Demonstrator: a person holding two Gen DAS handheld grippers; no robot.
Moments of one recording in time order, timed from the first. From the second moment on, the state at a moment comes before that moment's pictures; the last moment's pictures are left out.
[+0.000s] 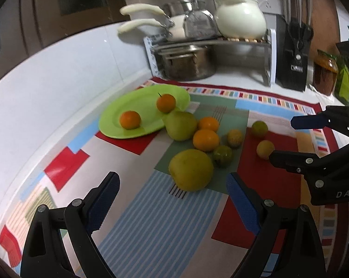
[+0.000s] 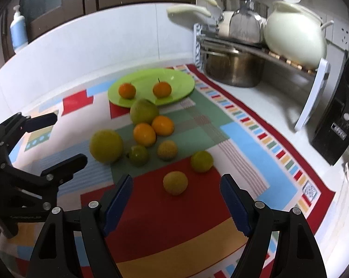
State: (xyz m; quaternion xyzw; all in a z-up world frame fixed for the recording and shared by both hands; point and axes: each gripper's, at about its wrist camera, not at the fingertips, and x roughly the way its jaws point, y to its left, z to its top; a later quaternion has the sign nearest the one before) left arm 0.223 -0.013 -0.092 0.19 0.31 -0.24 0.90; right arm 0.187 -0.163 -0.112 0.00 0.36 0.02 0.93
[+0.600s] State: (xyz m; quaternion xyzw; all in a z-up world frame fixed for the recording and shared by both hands) left arm 0.258 -0.027 -0.115 0.13 0.36 -0.30 0.87; right arm 0.208 -0.165 -0.137 0.03 0.40 0.03 0.92
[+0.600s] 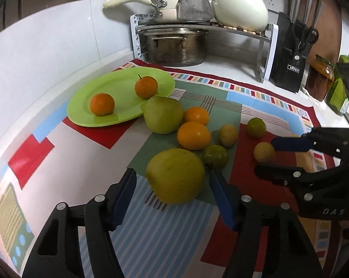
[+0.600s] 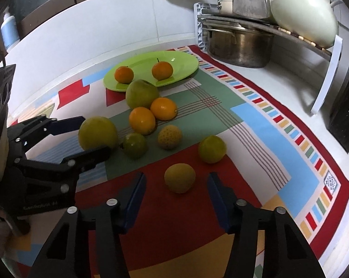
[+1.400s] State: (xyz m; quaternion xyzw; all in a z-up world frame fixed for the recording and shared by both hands) left arm 0.252 -0.026 -0.109 0.11 0.37 -0.30 0.87; right arm 0.208 -0.163 -0.134 0.03 0.40 0.05 0.92
